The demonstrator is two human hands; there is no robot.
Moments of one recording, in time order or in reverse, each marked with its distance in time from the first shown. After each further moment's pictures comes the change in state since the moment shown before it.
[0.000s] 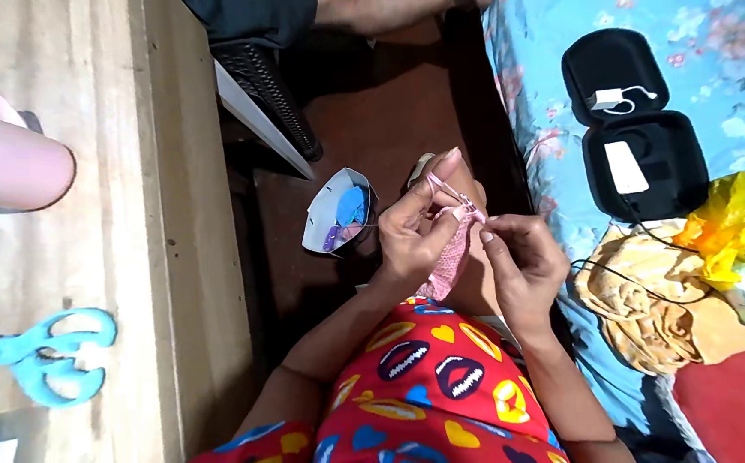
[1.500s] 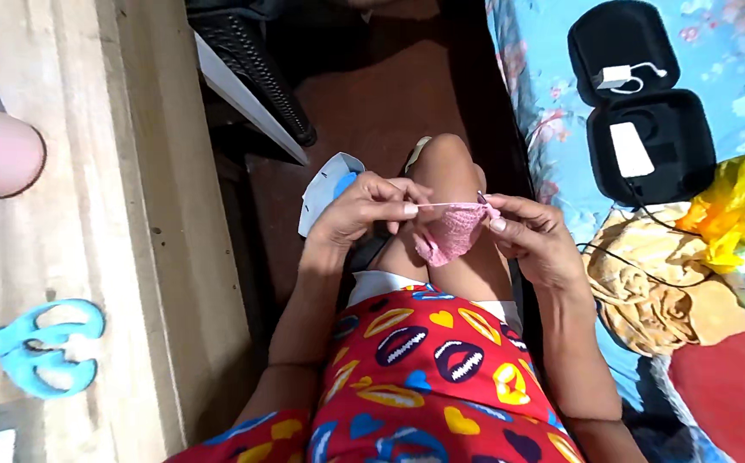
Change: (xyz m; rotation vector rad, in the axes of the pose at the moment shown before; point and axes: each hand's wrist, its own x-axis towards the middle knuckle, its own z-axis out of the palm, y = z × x) left_hand 0.029 -0.031 -0.093 -0.128 -0.573 -0.433; right_hand 0.021 0.030 -0.038 0.575 -0.404 0.453
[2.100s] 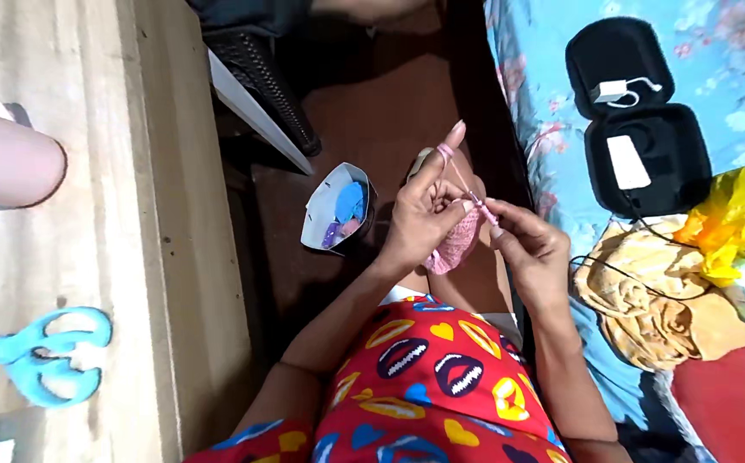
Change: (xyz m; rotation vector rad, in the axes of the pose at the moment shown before) left_hand 0.035 0.010 0.084 0.066 0.436 0.139; right_hand -0.008 0.000 0.024 -0.502 0.303 -0.155
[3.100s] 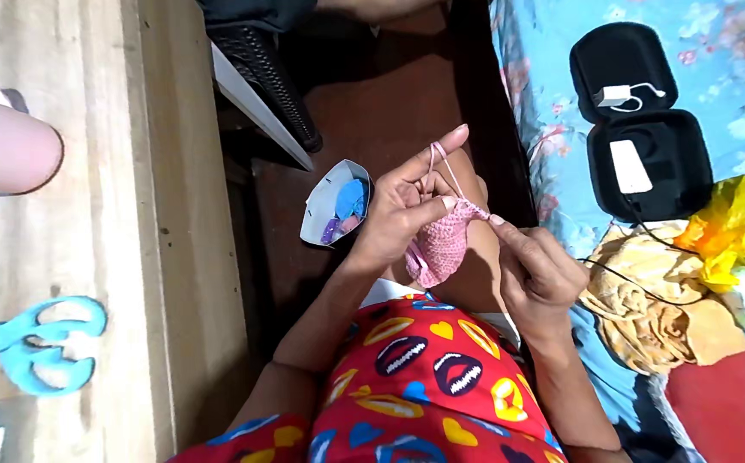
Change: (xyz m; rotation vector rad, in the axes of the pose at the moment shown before) left_hand -0.001 0.018 -0.023 -0.255 -0.093 -0.023; right_hand -0.013 -0.003 0.006 -0.561 0.183 -0.550
